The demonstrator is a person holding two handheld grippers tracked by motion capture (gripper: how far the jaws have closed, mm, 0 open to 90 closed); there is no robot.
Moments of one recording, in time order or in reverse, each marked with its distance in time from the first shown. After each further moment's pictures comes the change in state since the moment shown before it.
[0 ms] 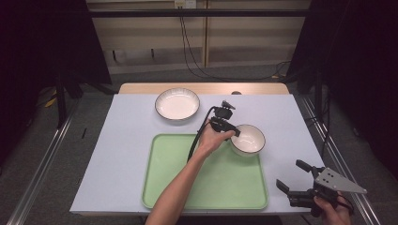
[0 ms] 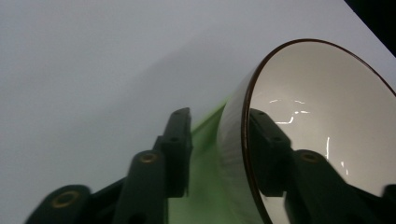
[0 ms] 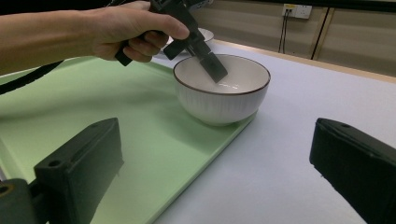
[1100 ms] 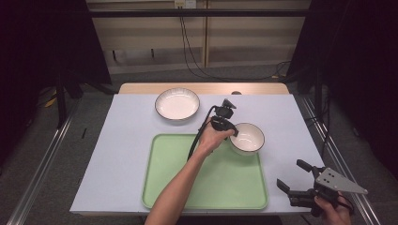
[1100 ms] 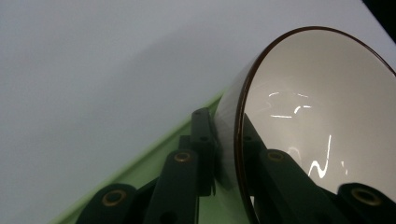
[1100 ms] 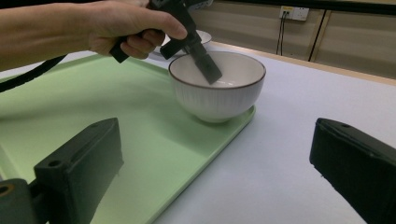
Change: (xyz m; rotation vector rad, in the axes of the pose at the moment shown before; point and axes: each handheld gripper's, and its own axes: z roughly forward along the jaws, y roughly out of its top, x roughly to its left) left arm -0.006 0.004 0.004 0.067 0.022 -0.049; right arm 0.000 0.000 -0.001 -0.009 -0.013 0.003
